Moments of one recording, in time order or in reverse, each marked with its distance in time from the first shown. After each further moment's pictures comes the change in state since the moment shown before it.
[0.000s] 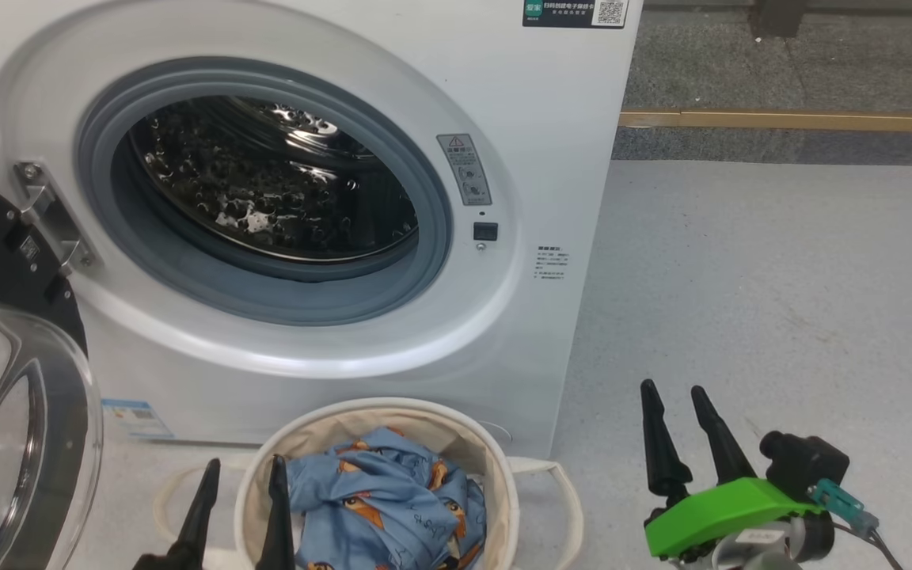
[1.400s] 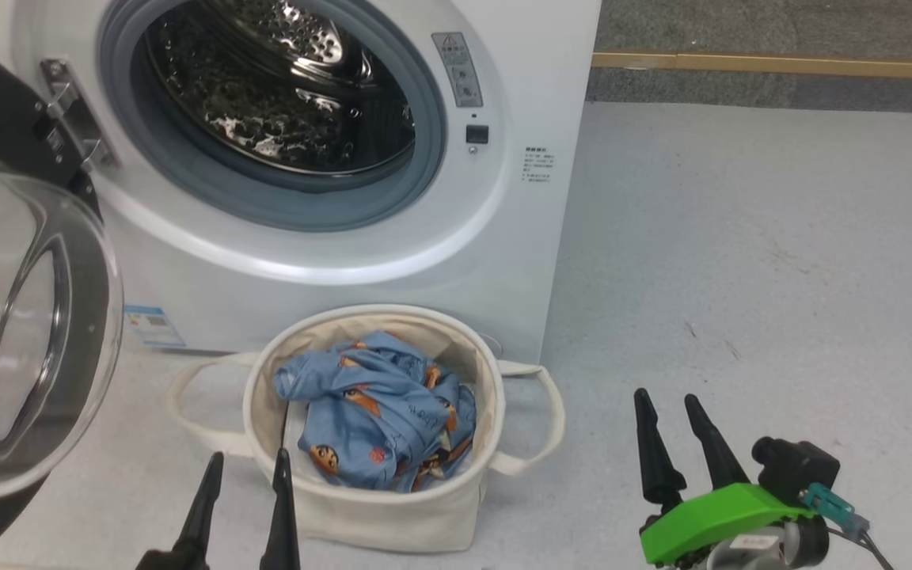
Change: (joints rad) left arm -0.006 0.001 -0.015 -0.010 0.003 0.026 0.000; right arm 0.000 0.001 0.015 0.024 0.000 0.000 0.000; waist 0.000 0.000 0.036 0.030
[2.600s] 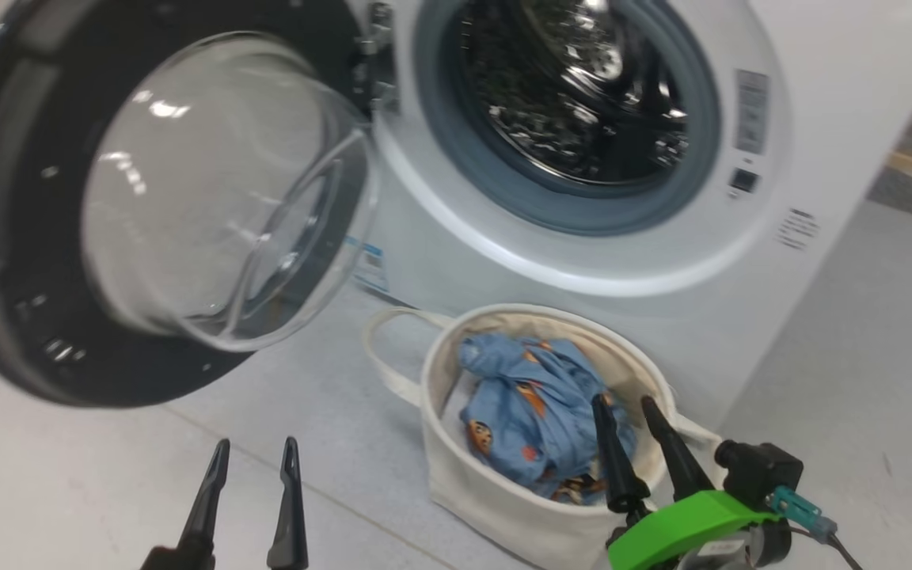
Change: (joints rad) left arm -0.005 0.000 -0.025 -0.053 0.025 0.019 0.000; right arm 0.001 0.000 0.094 -0.037 0.028 0.000 0.000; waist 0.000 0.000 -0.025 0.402
